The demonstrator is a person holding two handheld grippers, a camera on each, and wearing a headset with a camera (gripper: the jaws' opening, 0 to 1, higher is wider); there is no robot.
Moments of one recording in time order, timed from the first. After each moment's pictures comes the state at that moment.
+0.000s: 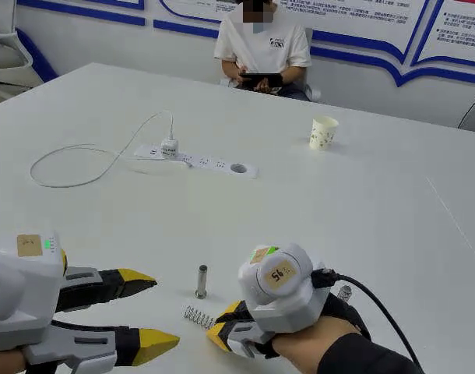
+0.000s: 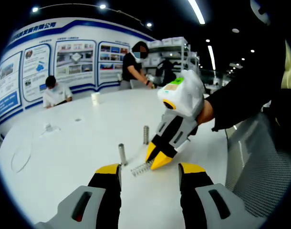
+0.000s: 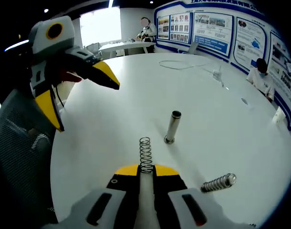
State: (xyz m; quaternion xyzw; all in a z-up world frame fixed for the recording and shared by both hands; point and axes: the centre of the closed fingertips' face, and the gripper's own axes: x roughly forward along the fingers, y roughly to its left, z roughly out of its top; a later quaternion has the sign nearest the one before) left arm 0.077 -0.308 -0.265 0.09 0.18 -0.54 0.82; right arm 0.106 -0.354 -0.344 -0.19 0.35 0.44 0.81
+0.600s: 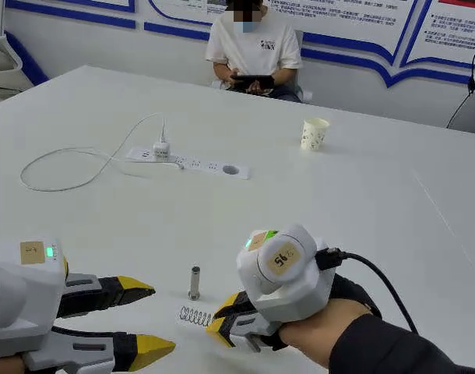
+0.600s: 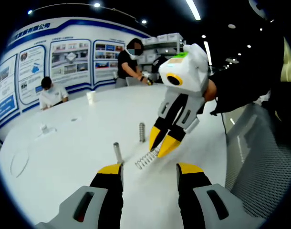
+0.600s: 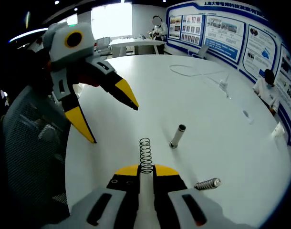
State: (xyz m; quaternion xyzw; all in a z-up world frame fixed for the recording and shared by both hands) left arm 0.072 -0.316 -0.272 0.11 0.18 -0.55 0.81; right arm 0.087 -0.355 -0.308 -0.23 0.34 0.47 0.78
